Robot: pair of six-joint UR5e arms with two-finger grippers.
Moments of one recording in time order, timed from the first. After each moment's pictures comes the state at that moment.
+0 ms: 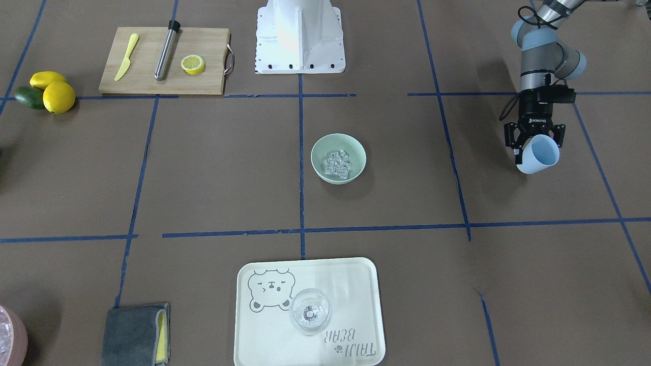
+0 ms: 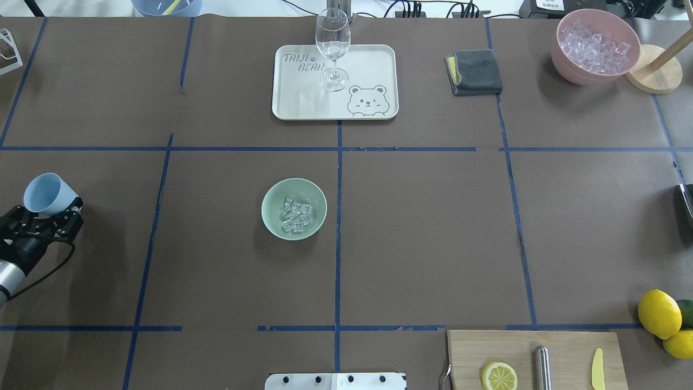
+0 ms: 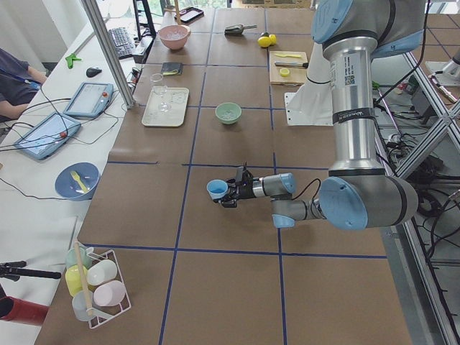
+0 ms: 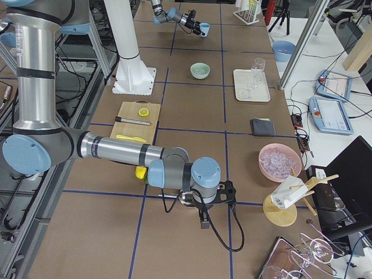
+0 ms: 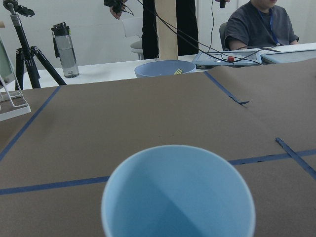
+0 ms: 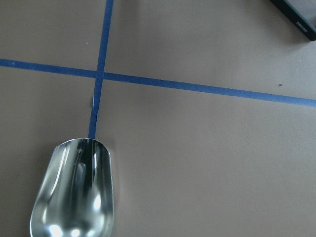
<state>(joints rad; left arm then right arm) -0.31 -1.37 -1.41 -3.11 -0.73 -1.04 1.65 -1.63 1.52 -1.48 2.28 -0.18</state>
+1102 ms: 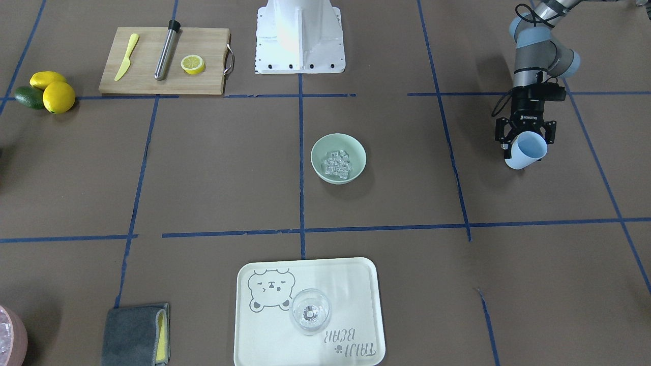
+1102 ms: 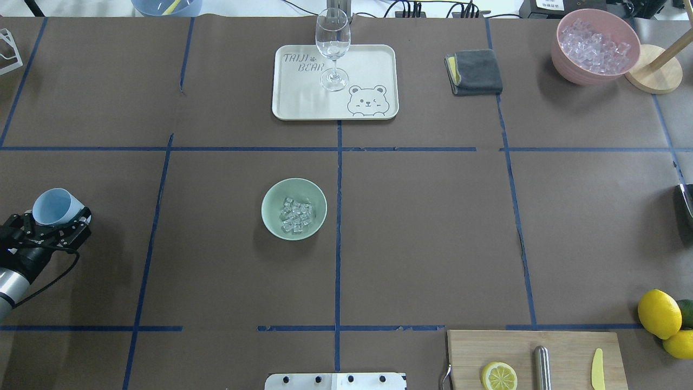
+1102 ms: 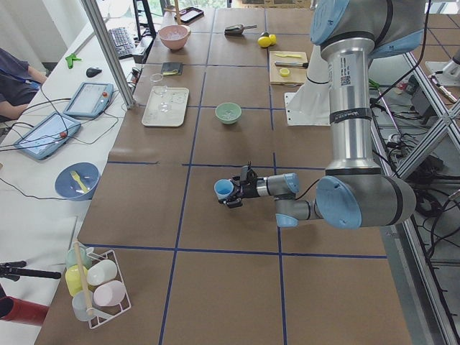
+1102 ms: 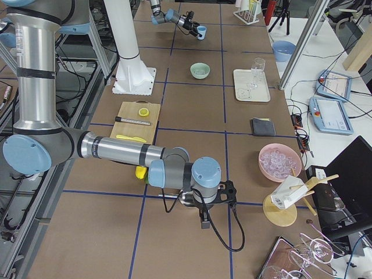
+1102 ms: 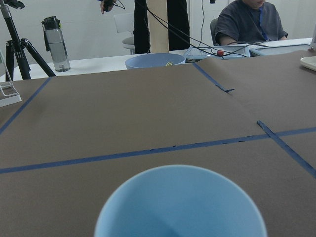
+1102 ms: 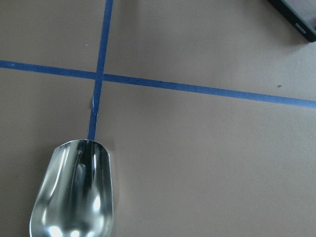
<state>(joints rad) -0.27 -1.37 -1.42 -3.13 -0.65 -1.04 1.65 -1.63 1.52 -1.48 2.28 -0.18</state>
